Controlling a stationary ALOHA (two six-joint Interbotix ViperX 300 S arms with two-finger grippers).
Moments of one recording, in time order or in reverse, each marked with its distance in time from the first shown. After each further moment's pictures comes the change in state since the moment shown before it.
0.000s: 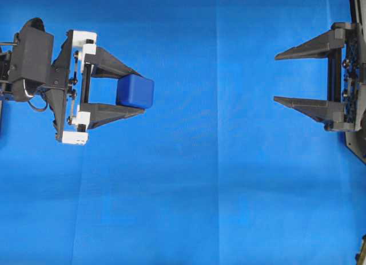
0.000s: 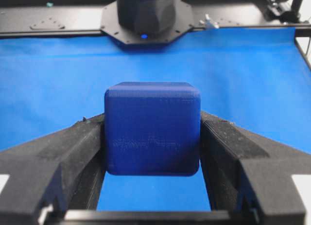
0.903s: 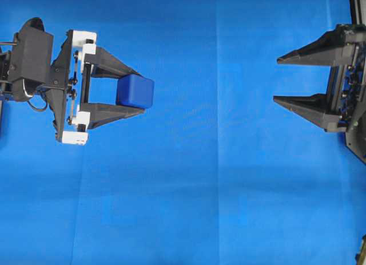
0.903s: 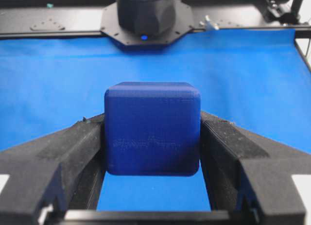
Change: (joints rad) left arm 0.000 -0.002 0.000 -0.002 -0.005 -0.002; right arm 0.000 -0.005 -0.014 -0.376 0.000 -0.379
